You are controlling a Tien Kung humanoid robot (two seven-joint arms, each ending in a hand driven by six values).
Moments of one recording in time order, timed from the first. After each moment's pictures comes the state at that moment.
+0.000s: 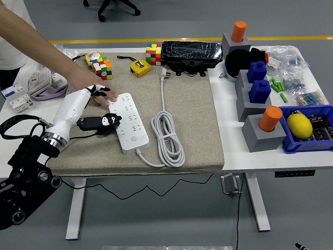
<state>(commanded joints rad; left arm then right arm) -0.28 0.39 -0.91 -1.31 1.81 0.42 0.04 0.05 -0.19 1.13 0.32 -1.02 -0.01 -0.07</state>
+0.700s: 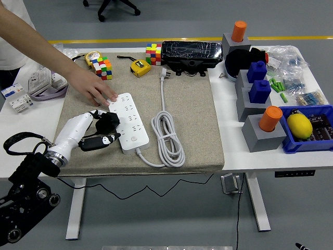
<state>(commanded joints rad) -0.24 0.39 -0.87 -1.32 1.80 0.36 0.09 0.05 -0.20 1.12 0.32 -1.02 -0.01 -0.07</state>
